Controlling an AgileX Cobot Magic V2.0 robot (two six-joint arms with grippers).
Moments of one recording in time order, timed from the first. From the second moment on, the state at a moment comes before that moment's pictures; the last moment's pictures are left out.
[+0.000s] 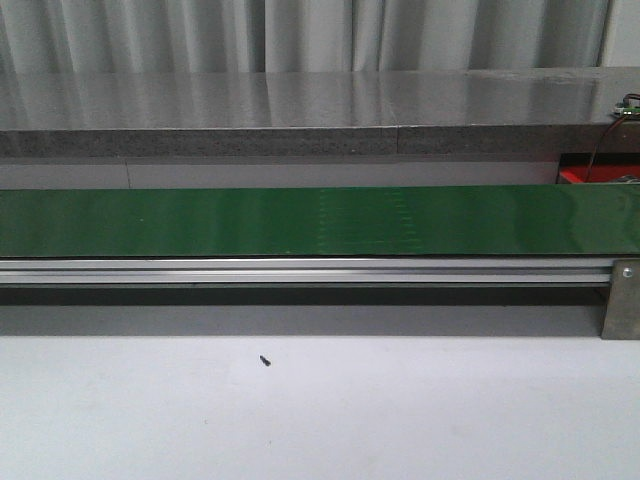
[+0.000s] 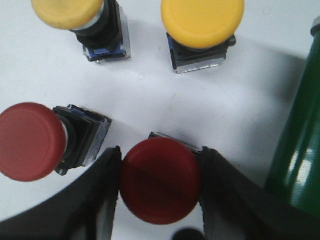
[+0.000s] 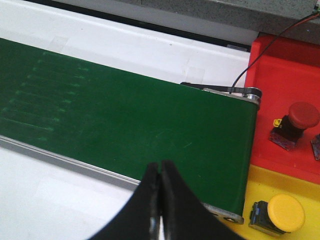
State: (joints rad) left arm 0.41 1.94 -1.36 0.04 0.62 0.09; right arm -0.14 0.96 -0.82 0.55 0.63 -0.65
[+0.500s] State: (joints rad) left arm 0.41 1.70 -1.36 0.00 0.70 0.10; right arm -0.14 0.96 -0.82 0.55 0.63 -0.65
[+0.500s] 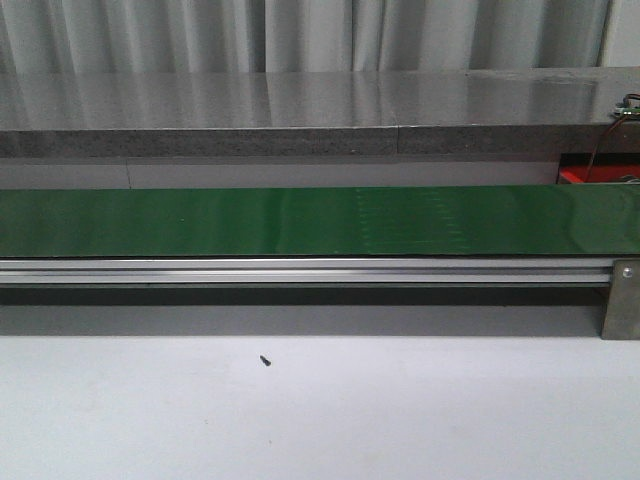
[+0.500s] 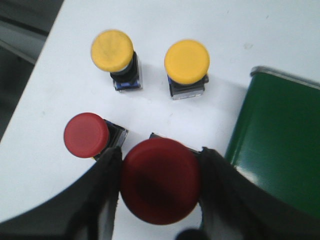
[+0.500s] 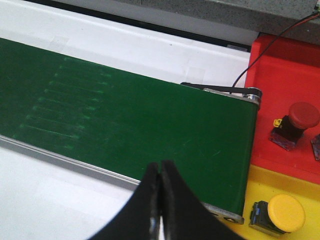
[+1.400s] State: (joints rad) left arm 0.22 1.60 -1.27 -0.09 0.75 0.14; right arm -0.14 0.96 -0.82 0.55 0.63 -0.65
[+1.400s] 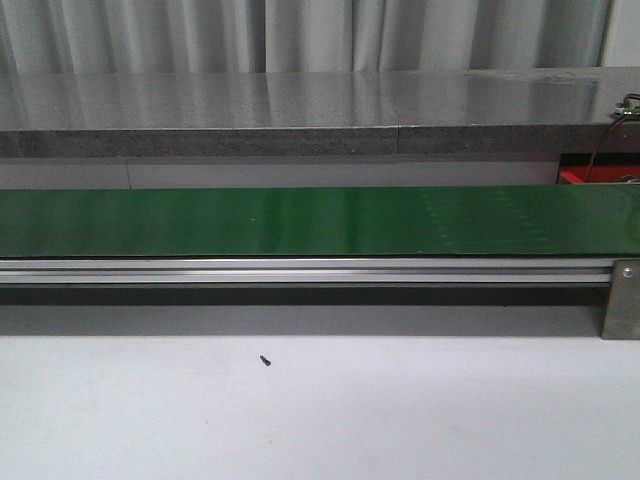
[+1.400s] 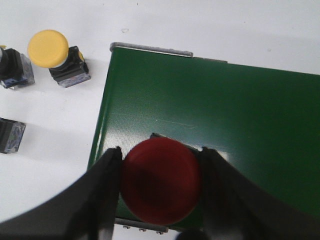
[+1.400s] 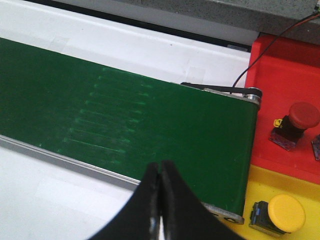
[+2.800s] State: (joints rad) left arm 0.43 1.56 -1.36 -0.08 0.70 0.15; right arm -0.14 0.96 -0.82 0.55 0.63 -0.65
